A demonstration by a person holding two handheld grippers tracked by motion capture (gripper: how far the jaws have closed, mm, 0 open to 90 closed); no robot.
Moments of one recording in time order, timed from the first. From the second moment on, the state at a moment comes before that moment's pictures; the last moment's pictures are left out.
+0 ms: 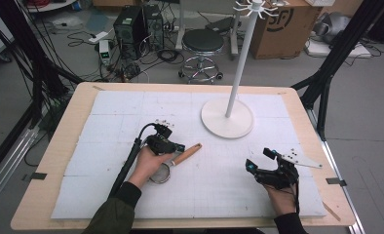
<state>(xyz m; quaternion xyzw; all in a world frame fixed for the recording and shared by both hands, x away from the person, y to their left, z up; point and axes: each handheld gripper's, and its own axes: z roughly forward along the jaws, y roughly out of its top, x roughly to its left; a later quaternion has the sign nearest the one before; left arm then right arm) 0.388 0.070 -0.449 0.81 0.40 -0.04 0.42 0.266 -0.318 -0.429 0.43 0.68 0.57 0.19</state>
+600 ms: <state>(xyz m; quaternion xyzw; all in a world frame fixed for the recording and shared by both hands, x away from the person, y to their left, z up) 0.363 0.100 -0.423 0.77 0.38 0.01 0.51 0.265 -0.318 -0.430 0.43 0.68 0.56 0.19</state>
